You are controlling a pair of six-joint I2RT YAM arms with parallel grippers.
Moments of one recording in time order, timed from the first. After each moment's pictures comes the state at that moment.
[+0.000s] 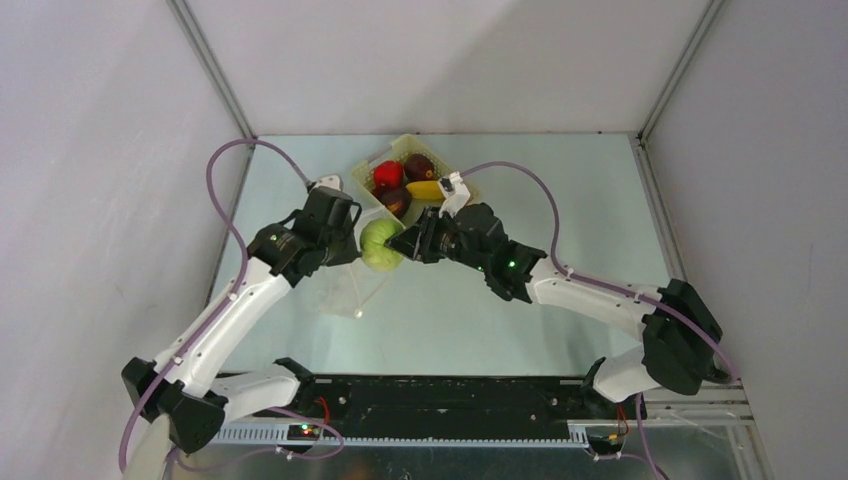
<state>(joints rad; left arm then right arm) -0.54 1.12 1.16 -0.92 -0.28 -0.59 0.93 1.44 1.04 0.22 -0.08 0.84</state>
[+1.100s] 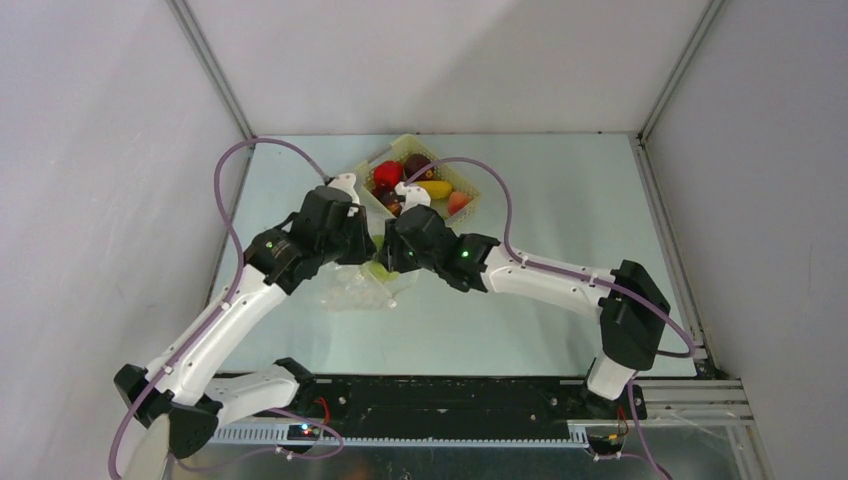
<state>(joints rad) -0.60 1.08 1.16 -0.83 -0.10 -0.51 1.05 1.68 1.36 -0.19 0.18 0.65</state>
